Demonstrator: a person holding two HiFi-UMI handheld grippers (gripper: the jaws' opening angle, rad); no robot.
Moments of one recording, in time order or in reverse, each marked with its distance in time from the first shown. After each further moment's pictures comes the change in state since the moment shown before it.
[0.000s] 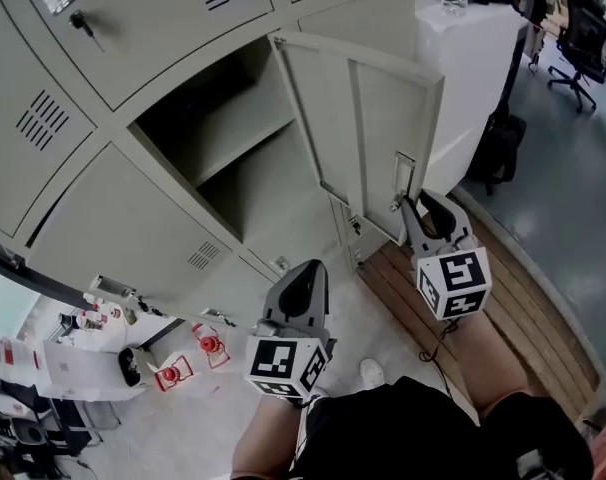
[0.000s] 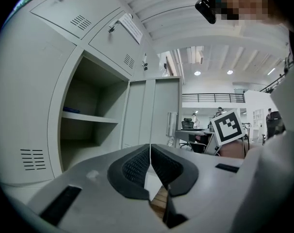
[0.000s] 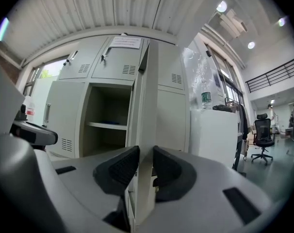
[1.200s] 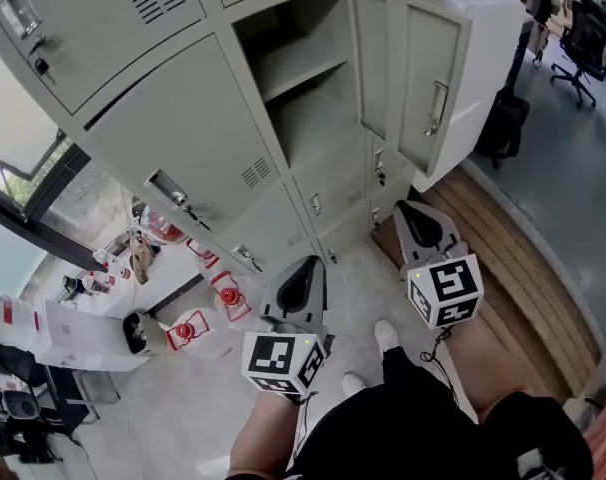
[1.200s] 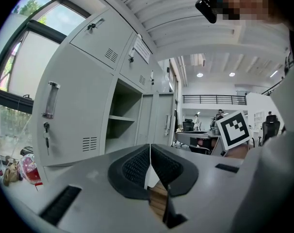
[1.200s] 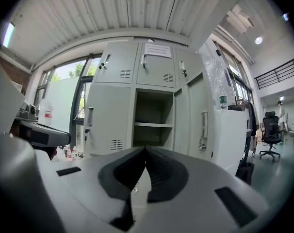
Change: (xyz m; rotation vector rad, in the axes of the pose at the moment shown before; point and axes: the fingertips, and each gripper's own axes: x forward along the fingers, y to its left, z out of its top) left arm -0.210 0.032 -0.021 -0.030 0.004 0.031; right arm -0.115 0.209 -0.004 -0.008 0.029 0.108
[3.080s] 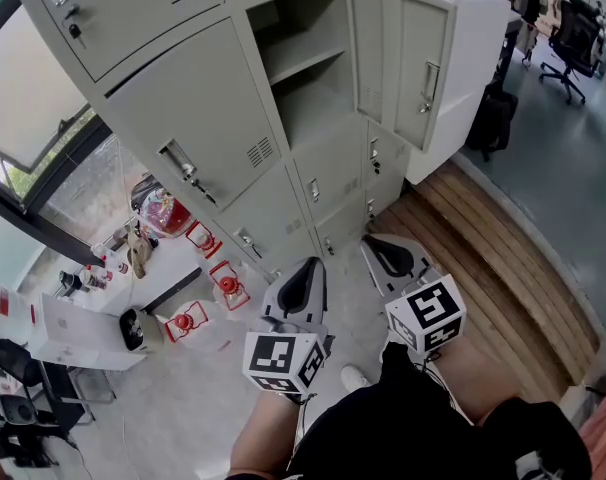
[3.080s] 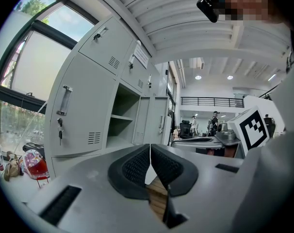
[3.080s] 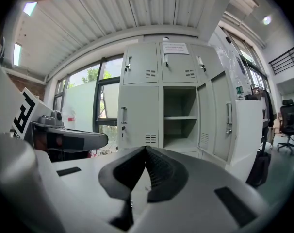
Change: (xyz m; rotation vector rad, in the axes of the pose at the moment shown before) left arm -0.068 -0.016 -0.017 -0.017 -0.013 -0.026; right arm -0.066 0.121 -0.019 0.034 0.047 0.202
